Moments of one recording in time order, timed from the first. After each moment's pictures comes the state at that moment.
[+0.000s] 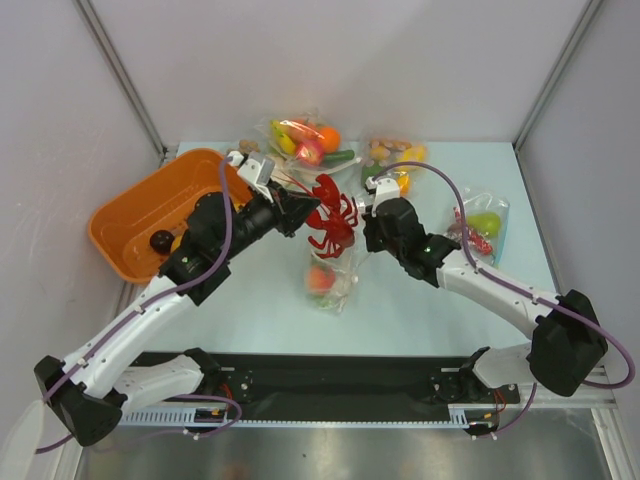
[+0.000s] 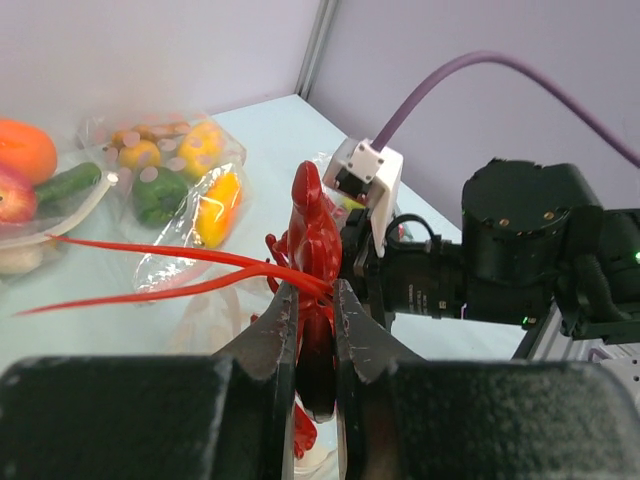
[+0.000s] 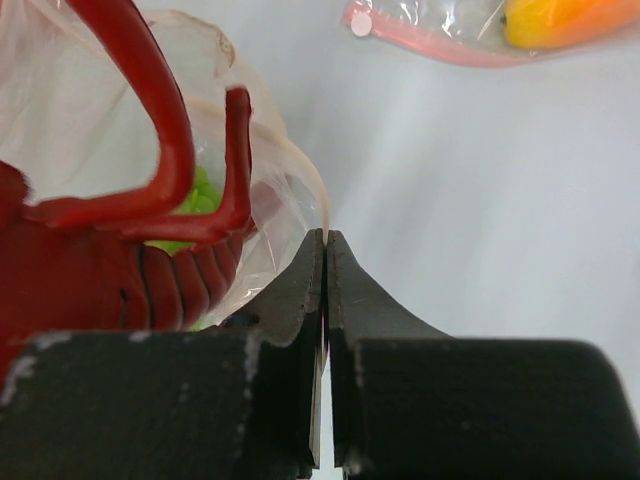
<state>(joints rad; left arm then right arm) -0.67 1.01 1.03 0.00 0.16 -0.32 0.72 1.35 0.99 -0.16 0.25 0.27</state>
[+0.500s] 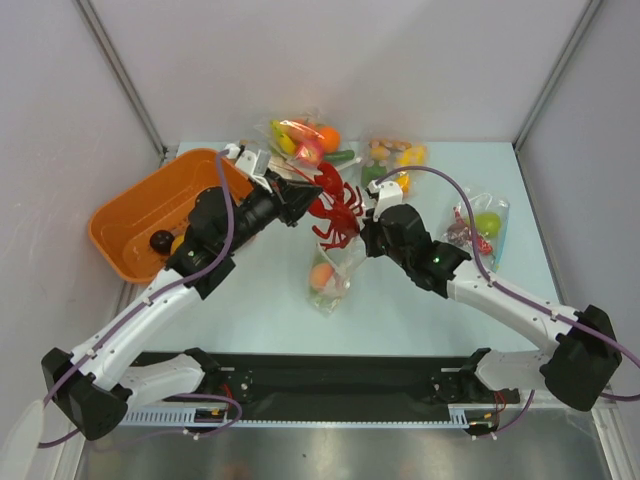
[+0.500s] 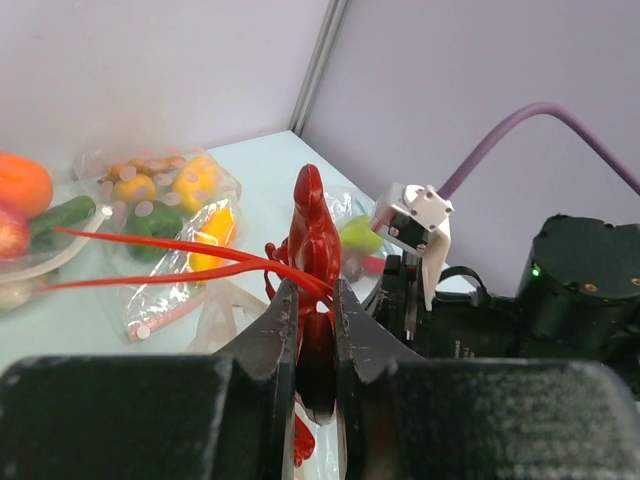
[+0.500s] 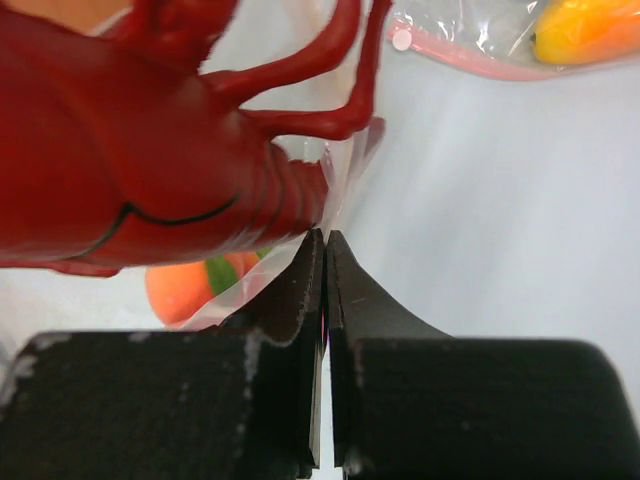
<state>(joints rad) -0.64 1.05 1.03 0.12 0.17 -0.37 0.78 1.26 0.96 -0.17 0.25 0.29</state>
